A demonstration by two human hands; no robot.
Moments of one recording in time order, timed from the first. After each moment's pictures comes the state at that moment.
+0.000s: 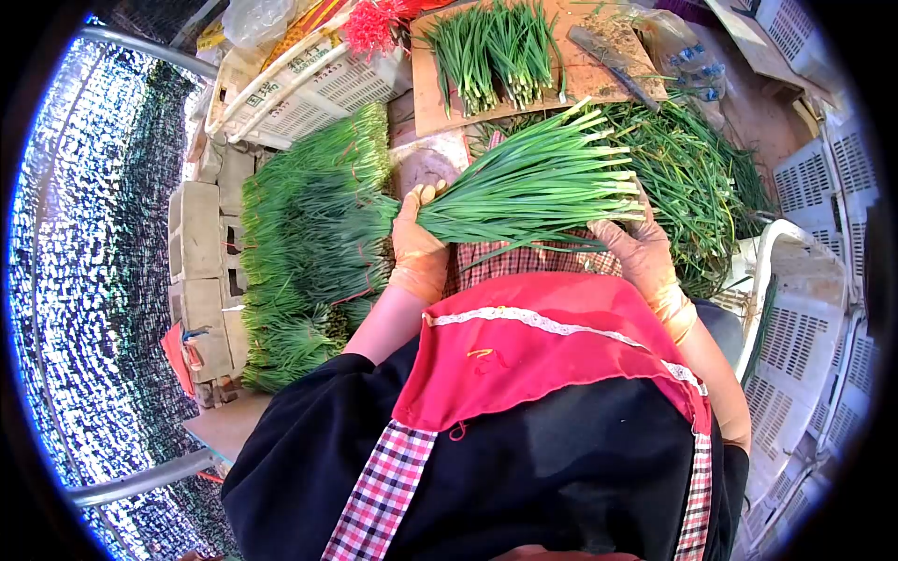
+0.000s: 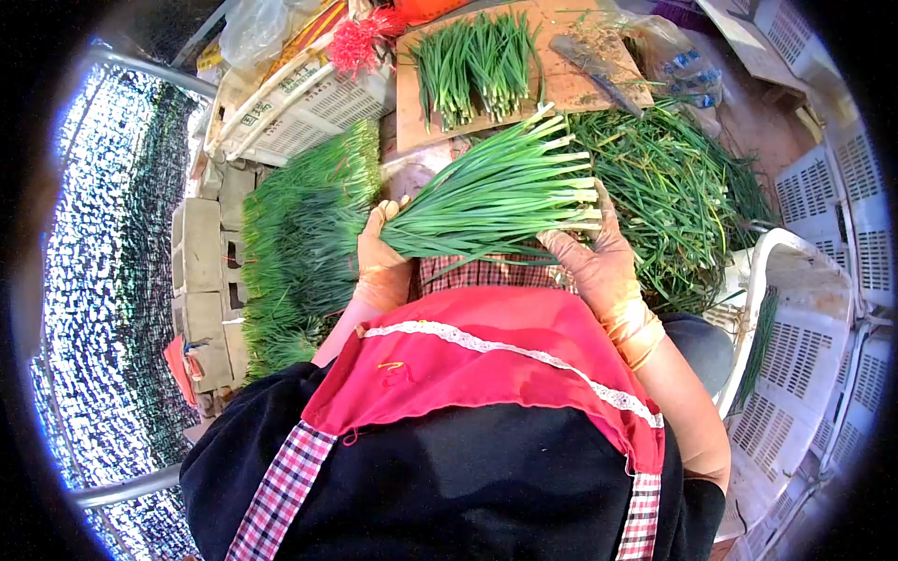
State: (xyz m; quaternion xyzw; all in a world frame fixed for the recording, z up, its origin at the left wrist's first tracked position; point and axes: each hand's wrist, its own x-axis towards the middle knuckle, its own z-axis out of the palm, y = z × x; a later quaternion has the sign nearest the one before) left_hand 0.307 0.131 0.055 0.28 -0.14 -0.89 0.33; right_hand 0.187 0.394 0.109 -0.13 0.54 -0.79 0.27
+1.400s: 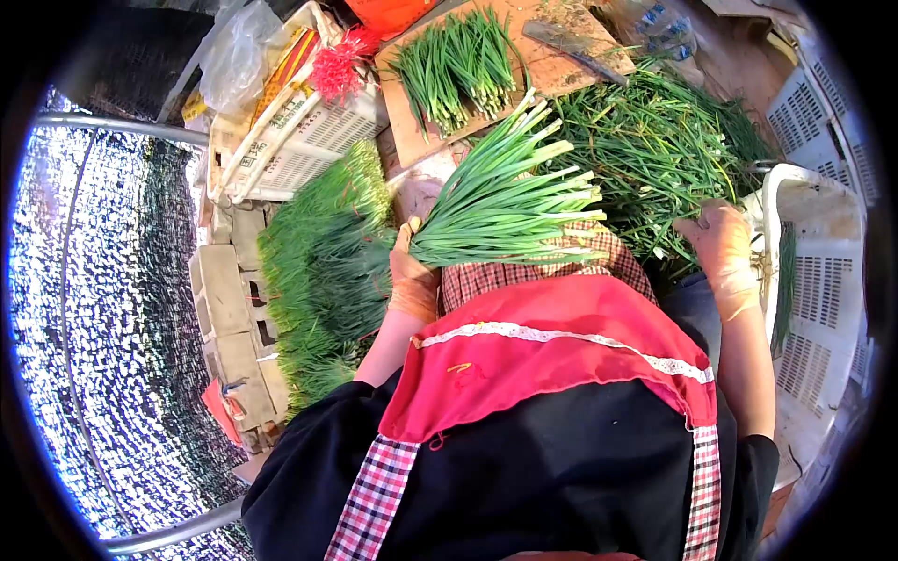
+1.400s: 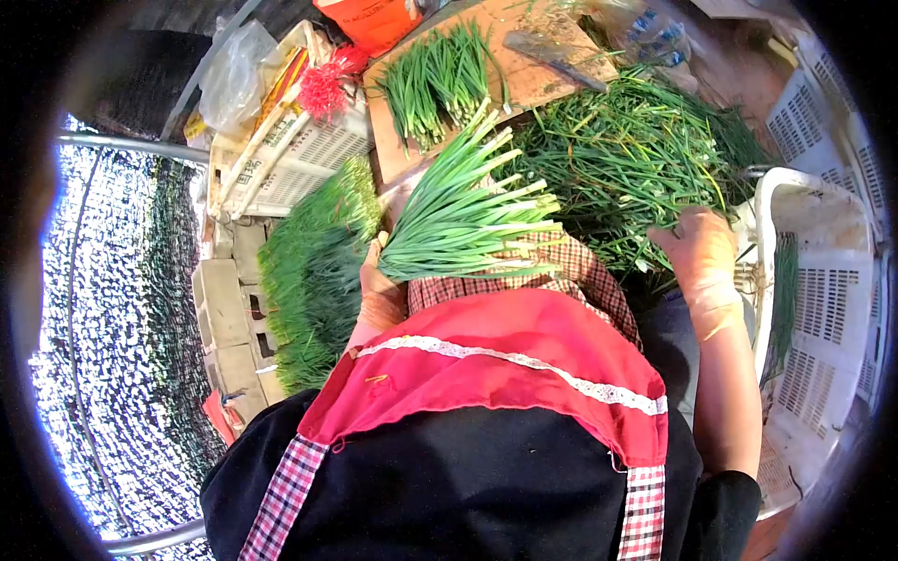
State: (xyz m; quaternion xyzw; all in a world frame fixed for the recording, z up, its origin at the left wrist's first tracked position) left_hand 0.305 0.118 0.048 0.39 -0.20 -0.86 0.24; right_hand 0.135 0.493 0.124 -0.10 0.97 -0.10 0.20
